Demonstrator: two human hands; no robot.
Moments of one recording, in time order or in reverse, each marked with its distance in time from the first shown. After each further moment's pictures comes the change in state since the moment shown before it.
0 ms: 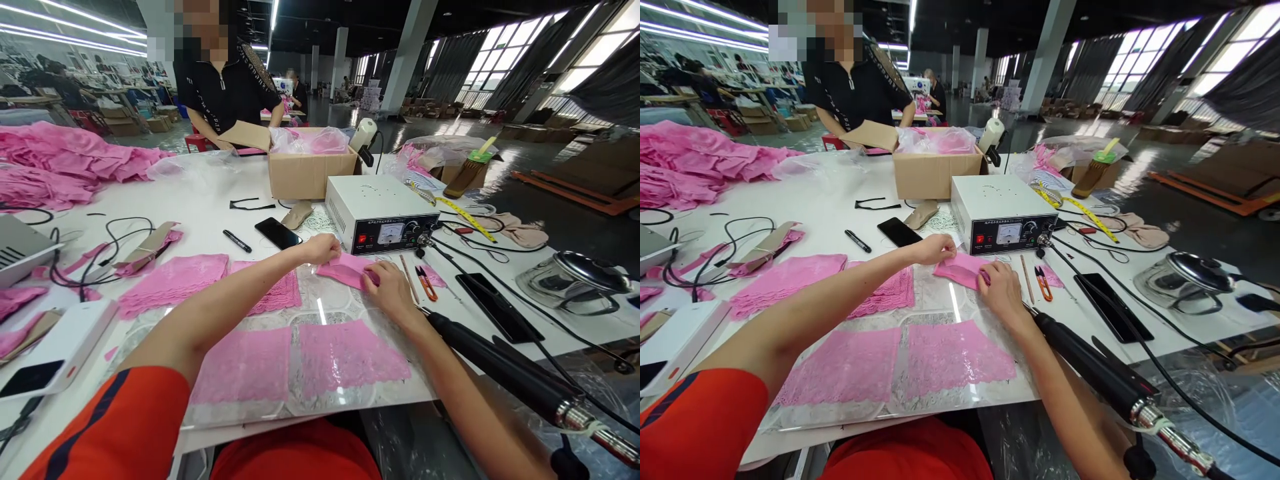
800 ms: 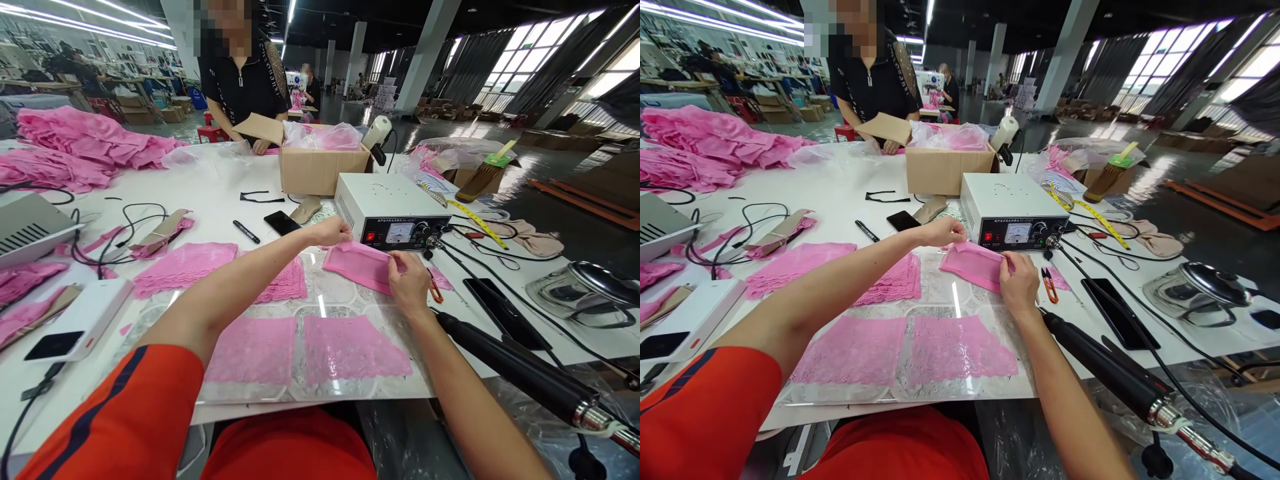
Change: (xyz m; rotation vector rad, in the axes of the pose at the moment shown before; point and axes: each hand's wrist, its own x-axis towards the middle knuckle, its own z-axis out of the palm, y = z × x) left_hand -0.002 0.018 -0.028 -0.245 -0.045 -0.089; right_hand 0.011 0.005 -0.012 0.151 0.314 0.094
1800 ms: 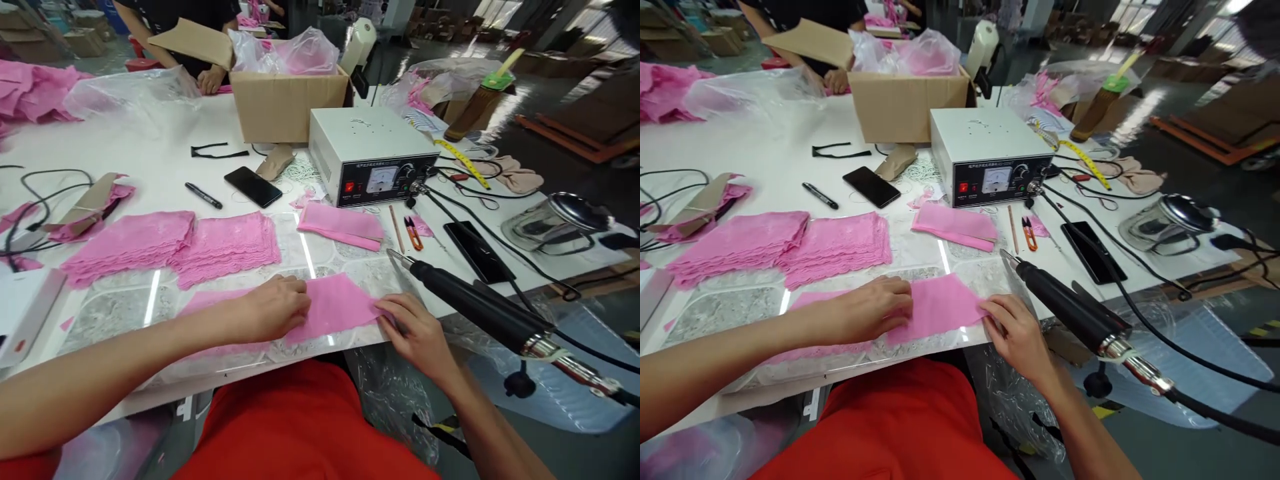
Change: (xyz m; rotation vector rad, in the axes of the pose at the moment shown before) left_hand -0.163 0.046 0.089 0.250 -0.272 0.197; right_hand -0.123 -0.017 -0.115 0.143 -0.376 -0.271
